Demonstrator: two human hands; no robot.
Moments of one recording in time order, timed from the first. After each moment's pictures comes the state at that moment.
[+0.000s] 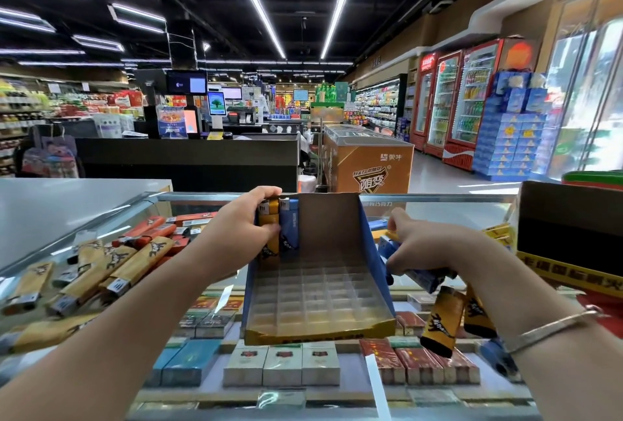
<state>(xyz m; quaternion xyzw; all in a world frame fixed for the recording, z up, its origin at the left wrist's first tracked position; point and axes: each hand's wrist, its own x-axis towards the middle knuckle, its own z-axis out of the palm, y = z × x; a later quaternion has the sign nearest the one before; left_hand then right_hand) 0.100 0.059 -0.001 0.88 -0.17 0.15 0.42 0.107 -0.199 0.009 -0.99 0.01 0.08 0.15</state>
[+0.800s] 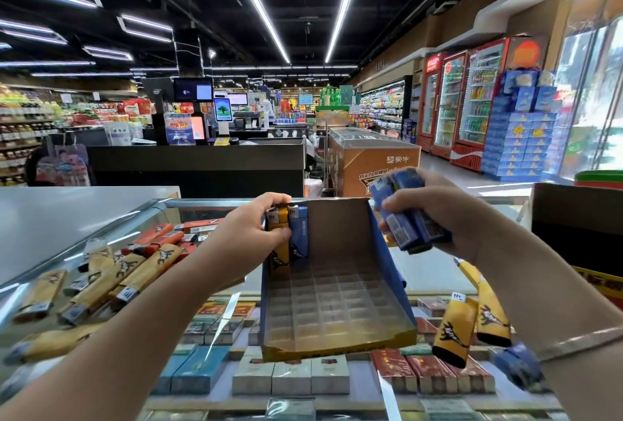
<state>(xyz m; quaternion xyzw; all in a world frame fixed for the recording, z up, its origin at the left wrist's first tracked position) 0.093 0.057 0.006 0.87 -0.17 0.11 0.46 0.082 -0.191 0.043 -0.72 -0.15 0.02 0.68</state>
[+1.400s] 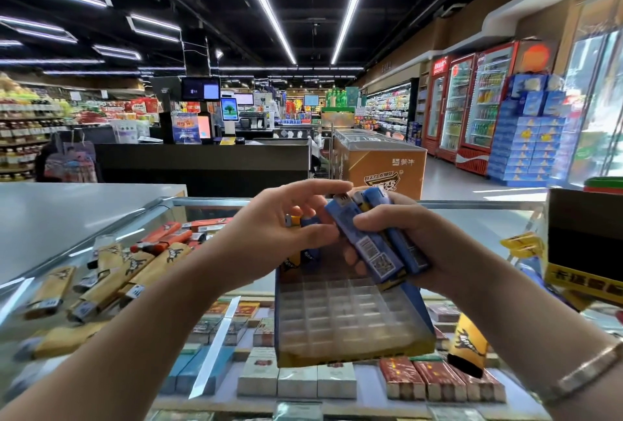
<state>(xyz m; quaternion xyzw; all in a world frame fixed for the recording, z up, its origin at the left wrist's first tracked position) 0.061 0.046 0.029 0.79 -0.37 0.13 0.47 0.061 -0.149 0.030 -0.61 -0.28 0.17 0.72</state>
